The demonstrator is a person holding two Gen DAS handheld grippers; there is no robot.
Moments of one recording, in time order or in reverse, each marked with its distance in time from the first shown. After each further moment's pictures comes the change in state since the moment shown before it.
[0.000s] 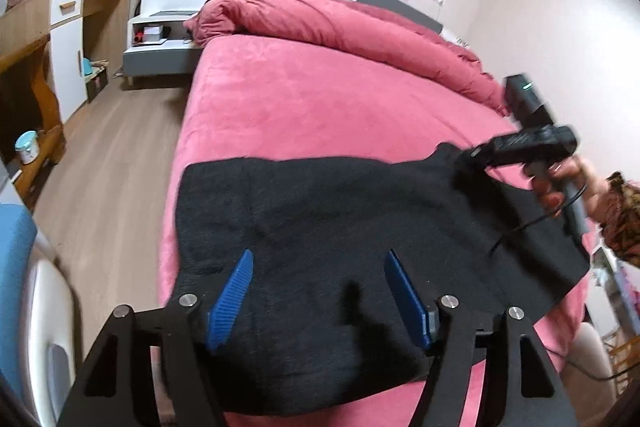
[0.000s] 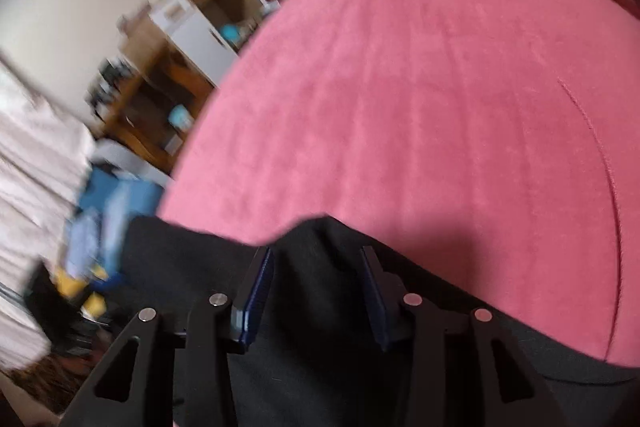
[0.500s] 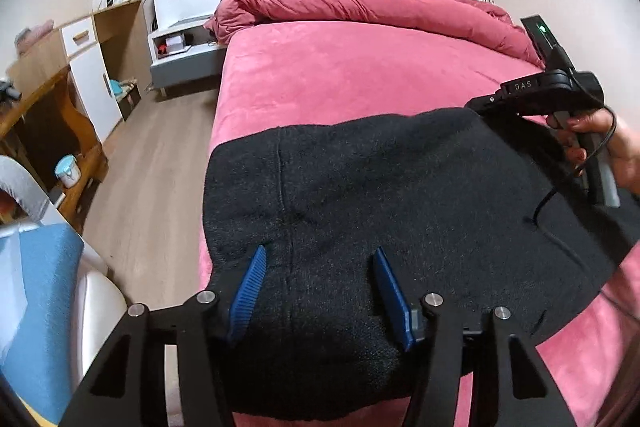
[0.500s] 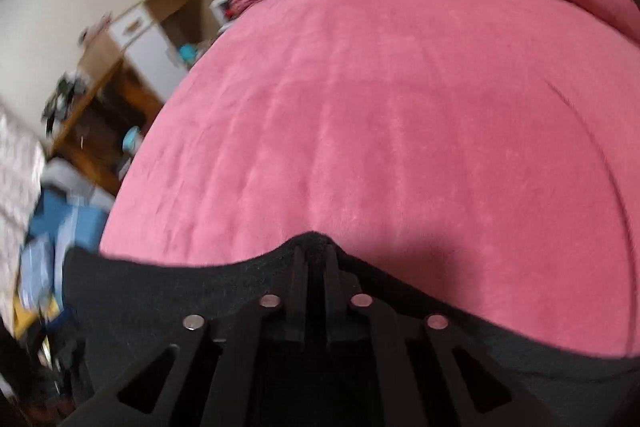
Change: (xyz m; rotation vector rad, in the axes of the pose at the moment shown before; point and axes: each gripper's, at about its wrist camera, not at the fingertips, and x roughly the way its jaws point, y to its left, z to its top) left arm 0.024 -0.002 -0.014 0.111 0.059 0.211; right arm 0.028 -0.001 -0.001 0.080 -0.213 -0.180
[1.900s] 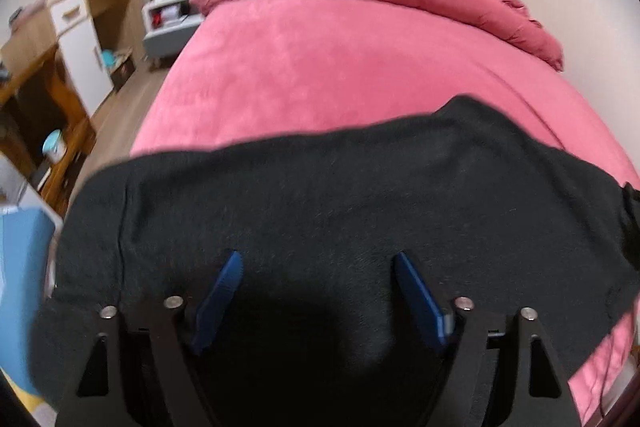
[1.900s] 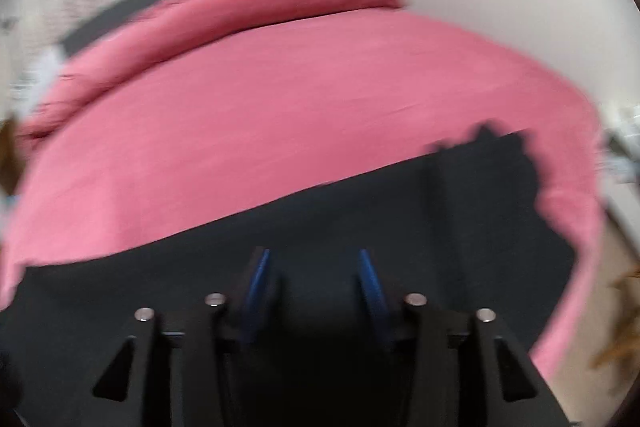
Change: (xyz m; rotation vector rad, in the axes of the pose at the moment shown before) left arm 0.059 -0.091 0.037 -0.079 0.116 0.035; right arm -0.246 -0.243 -0.144 0.447 -0.212 -0.837
